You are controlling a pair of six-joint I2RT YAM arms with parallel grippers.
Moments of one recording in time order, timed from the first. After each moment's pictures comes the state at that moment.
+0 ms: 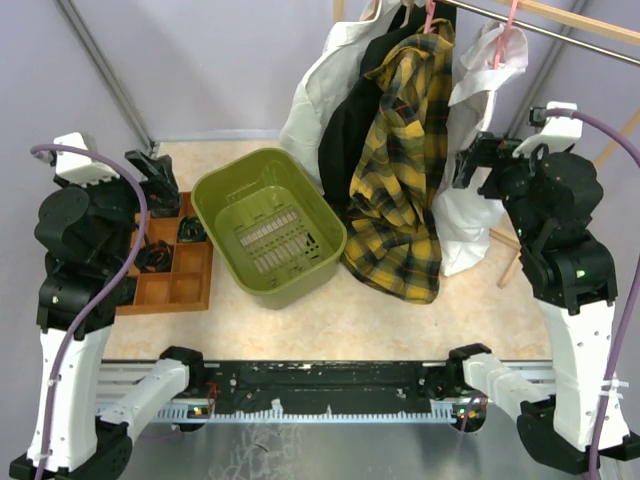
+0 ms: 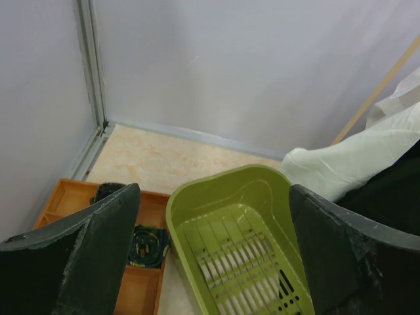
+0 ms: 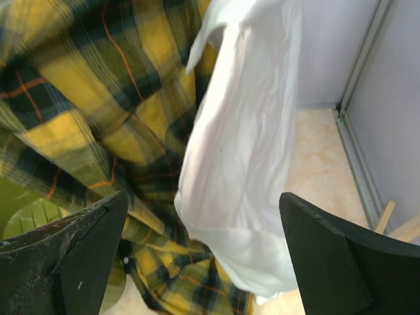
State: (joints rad) left arm -0.24 0.84 1.44 -0.53 -0.34 -0.22; right arm 0.24 0.96 1.63 -0.75 0.21 0.14
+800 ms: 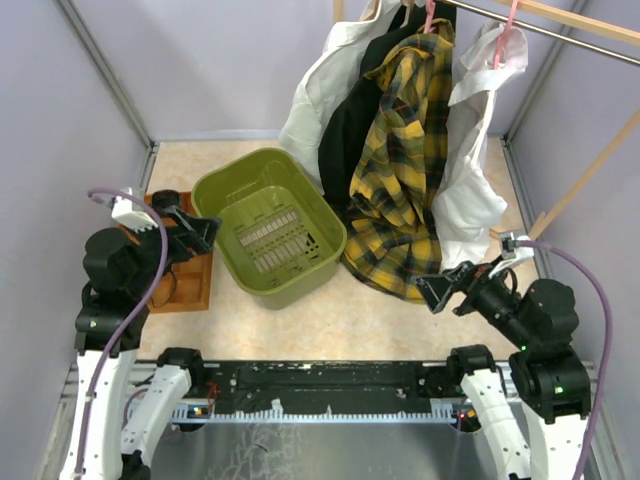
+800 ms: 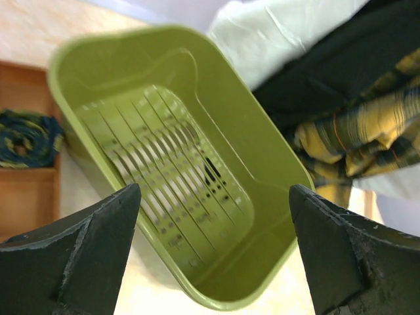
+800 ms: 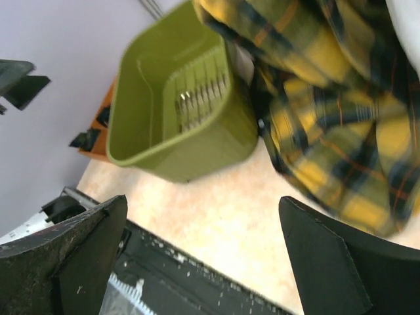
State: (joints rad) left arm -0.10 0.59 0.98 -0.54 0.14 -0.48; right arm 0.12 0.32 0.99 -0.83 -0.46 0.46
